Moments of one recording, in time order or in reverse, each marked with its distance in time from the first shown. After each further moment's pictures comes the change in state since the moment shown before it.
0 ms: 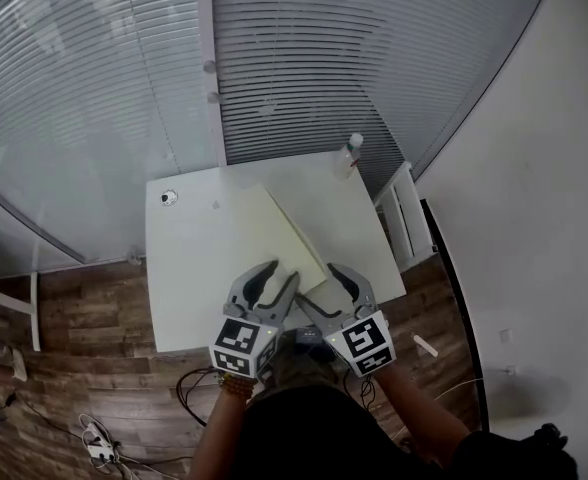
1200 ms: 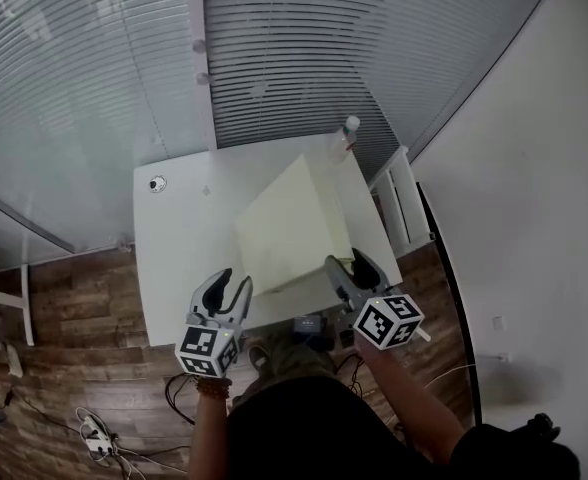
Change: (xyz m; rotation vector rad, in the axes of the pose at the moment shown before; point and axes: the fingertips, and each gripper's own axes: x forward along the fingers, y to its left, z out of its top) left arm -0.043 0.071 -0.071 -0.101 0.035 0.136; right arm -0.009 -0.082 -0.041 0.683 -0.202 -0.170
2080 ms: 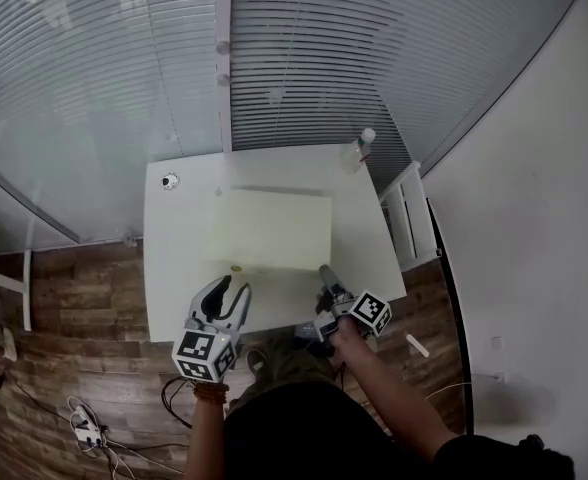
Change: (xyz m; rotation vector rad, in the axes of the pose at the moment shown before) left arm -0.017 0.016 -0.006 -0.044 0.000 0.048; right arm 0.057 -0.075 -0.141 0.835 0.027 0.007
